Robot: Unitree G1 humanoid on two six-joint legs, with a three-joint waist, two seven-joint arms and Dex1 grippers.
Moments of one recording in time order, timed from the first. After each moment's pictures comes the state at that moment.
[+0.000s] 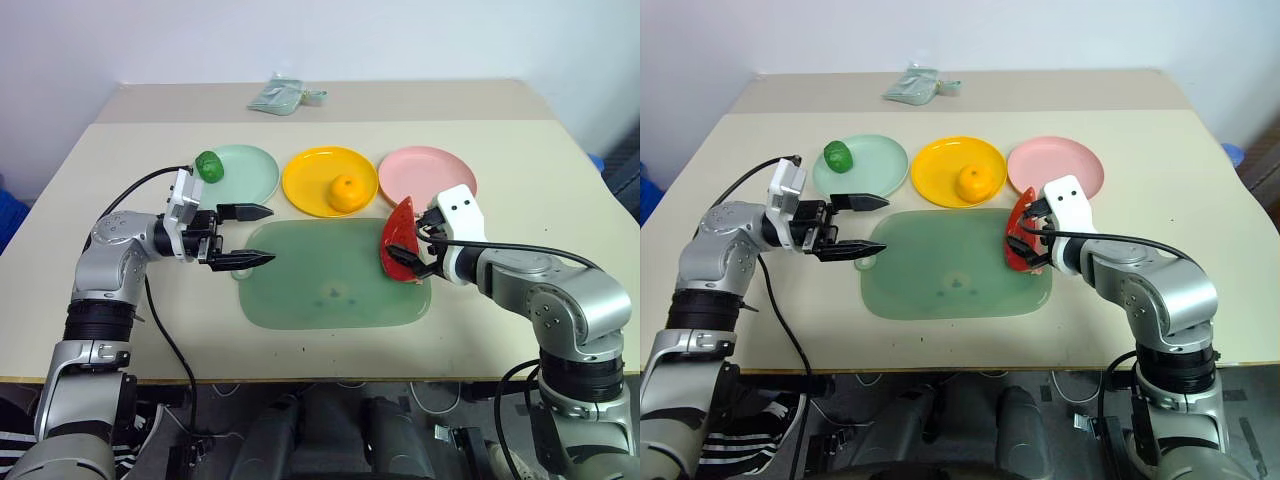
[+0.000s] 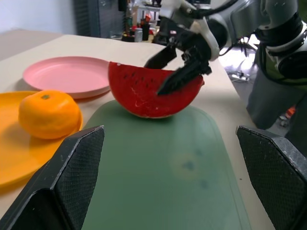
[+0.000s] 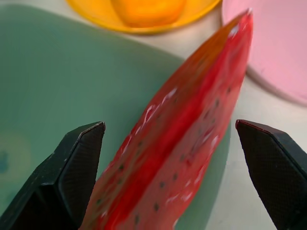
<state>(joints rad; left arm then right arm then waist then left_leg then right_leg) -0.63 0.62 0.06 0.32 -0.49 0.24 -1.53 -0.49 -0.52 -0.08 -0.49 0.53 1.37 0.19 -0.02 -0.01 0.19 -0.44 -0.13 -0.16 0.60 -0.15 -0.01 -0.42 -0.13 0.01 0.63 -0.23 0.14</state>
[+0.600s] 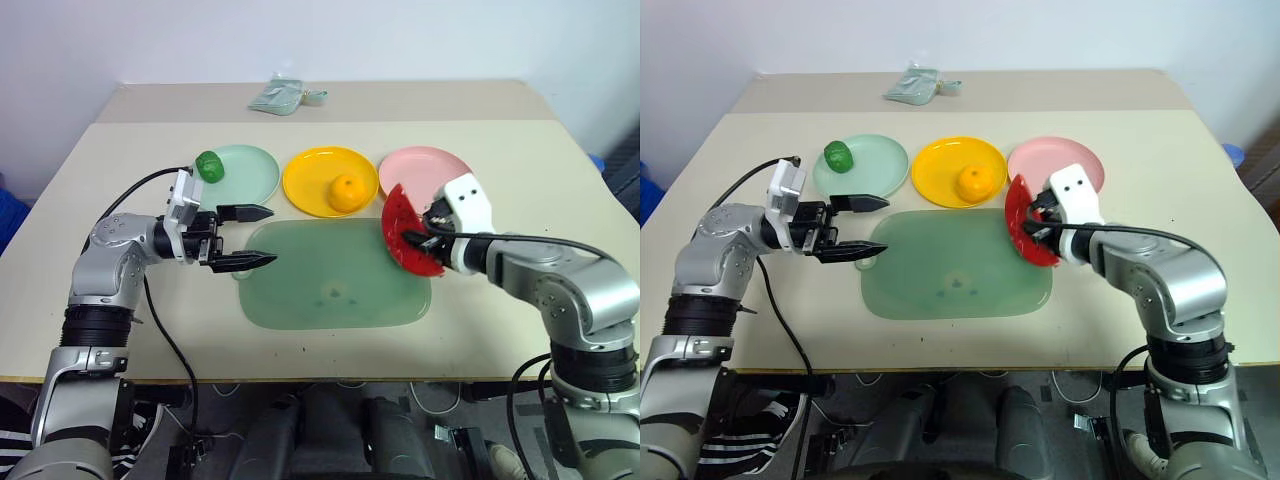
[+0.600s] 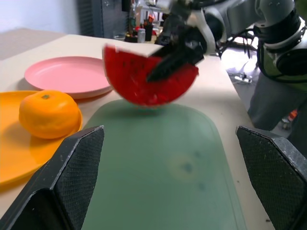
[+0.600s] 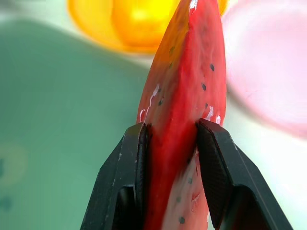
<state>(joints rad) -0.60 0.61 0.06 0.26 -0.51 0.27 -1.47 -0.54 -0.64 -0.09 -0.42 0.51 1.23 0.36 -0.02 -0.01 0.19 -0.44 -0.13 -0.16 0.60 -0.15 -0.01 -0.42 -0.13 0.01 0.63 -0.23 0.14</state>
